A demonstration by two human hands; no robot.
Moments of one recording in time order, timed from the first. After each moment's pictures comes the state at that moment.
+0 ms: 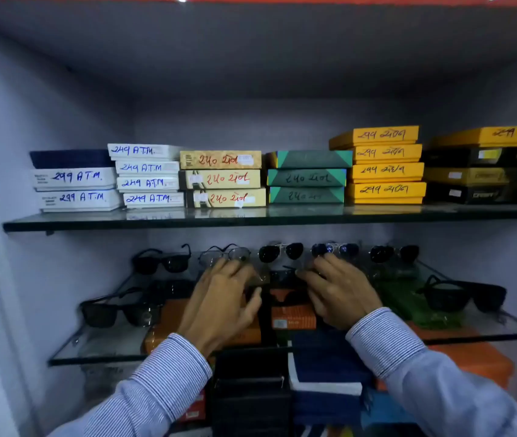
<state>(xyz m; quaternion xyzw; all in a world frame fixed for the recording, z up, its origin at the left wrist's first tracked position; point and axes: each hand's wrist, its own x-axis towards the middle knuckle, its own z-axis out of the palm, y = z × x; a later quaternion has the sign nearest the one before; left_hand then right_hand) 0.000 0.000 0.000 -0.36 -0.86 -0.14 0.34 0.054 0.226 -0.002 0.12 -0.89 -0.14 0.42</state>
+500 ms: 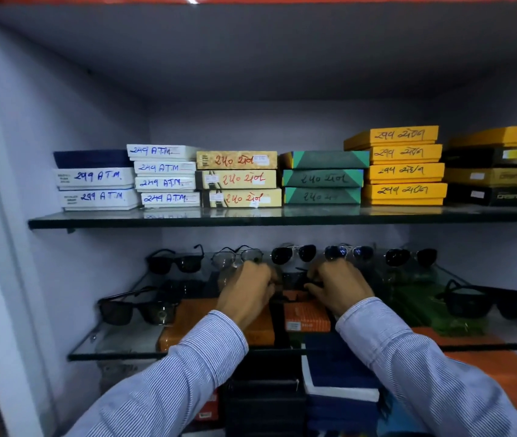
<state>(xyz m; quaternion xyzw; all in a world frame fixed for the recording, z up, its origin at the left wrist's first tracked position) -0.031 0.027 0.001 -0.33 -0.90 -0.21 0.19 0.022 0.207 0.010 -0.05 -0.97 0.05 0.23</state>
